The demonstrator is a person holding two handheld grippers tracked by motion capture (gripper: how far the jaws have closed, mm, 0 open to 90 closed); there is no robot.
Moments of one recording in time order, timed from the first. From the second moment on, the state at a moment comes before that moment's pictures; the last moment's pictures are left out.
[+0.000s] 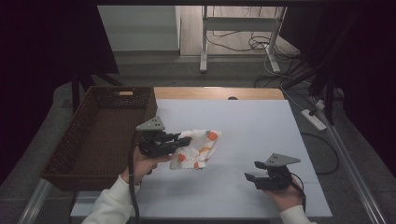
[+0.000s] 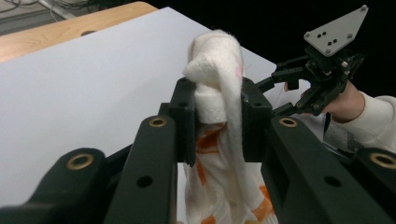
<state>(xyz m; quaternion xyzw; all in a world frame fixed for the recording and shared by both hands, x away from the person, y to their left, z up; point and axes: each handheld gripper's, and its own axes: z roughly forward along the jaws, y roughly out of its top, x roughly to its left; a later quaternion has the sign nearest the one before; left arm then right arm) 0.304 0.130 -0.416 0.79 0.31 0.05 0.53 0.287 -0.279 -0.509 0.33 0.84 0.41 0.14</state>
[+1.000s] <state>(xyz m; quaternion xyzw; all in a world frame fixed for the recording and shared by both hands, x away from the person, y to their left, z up) 0.299 0.173 -0.396 0.76 0.33 0.08 0.56 0.287 -0.279 -0.509 0.33 0.84 0.40 0.14</state>
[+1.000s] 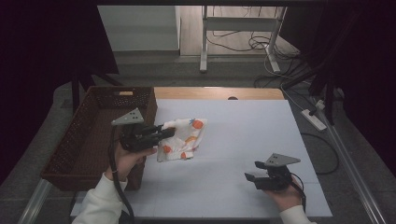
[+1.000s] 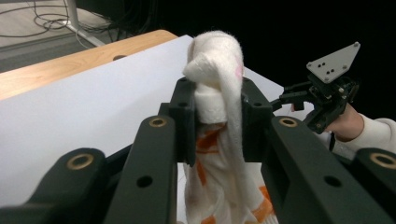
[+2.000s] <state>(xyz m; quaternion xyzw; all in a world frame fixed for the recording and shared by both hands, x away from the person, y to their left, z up) 0.297 0.212 -0.387 0.74 0.35 0.11 0.57 0.288 -0.279 -0.510 0.33 0.84 0.40 0.14</state>
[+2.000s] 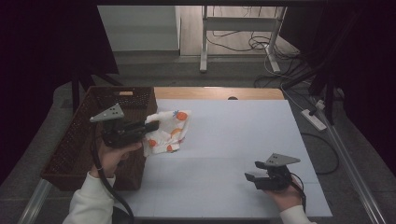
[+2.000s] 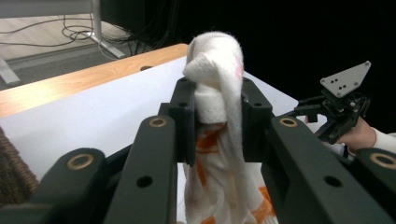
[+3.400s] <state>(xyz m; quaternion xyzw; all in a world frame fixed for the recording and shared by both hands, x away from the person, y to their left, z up) 0.290 0.272 -0.368 0.69 0.41 0.16 0.58 0.298 -0.276 -0.512 0.34 0.84 0.40 0.14</state>
